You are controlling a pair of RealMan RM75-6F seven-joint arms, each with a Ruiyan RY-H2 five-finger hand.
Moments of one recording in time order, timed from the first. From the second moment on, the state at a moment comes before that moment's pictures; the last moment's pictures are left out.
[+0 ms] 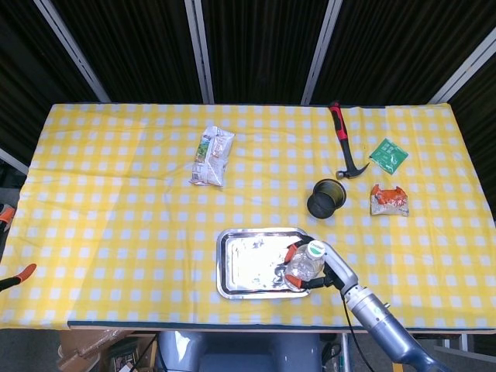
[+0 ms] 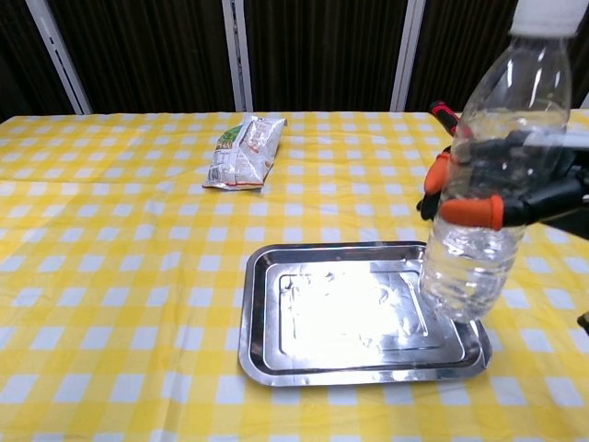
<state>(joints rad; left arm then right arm) -0.04 -1.06 -0.07 -1.66 1.48 1.56 0.01 0.43 -1.19 0.15 -2.02 -1.37 0.95 0.68</state>
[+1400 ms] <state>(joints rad) -0.04 -1.06 -0.07 -1.65 1.48 1.55 0.00 0.48 -1.39 0.13 -2.02 -1.36 1.01 0.50</state>
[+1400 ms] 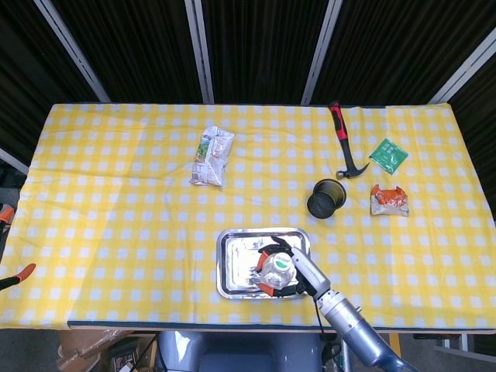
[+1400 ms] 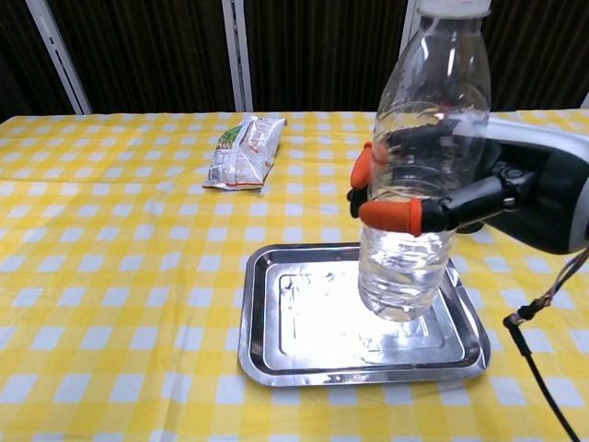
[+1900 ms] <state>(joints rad) -0.05 -1.07 -0.07 -1.66 1.47 1.54 0.03 0.38 -1.20 0.10 -1.92 -1.40 1.09 0.71</state>
